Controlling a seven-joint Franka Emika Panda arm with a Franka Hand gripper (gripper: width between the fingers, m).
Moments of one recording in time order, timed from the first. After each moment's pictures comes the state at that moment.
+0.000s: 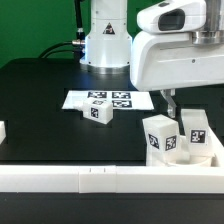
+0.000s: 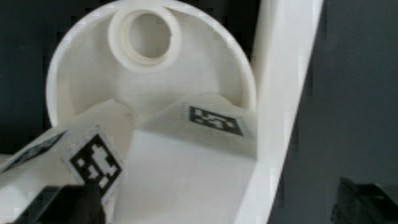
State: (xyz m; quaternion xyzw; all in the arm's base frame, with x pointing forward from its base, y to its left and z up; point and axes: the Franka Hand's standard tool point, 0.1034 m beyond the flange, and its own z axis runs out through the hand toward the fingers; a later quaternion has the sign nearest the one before) arm 0.620 0.110 0.091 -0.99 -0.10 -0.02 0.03
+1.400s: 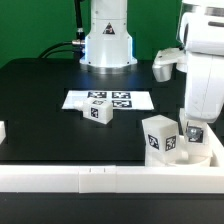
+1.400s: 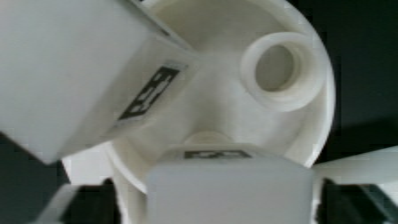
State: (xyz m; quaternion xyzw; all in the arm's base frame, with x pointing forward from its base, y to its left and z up) arm 0.620 0.102 0.071 -0.80 -0.60 0.02 -0.03
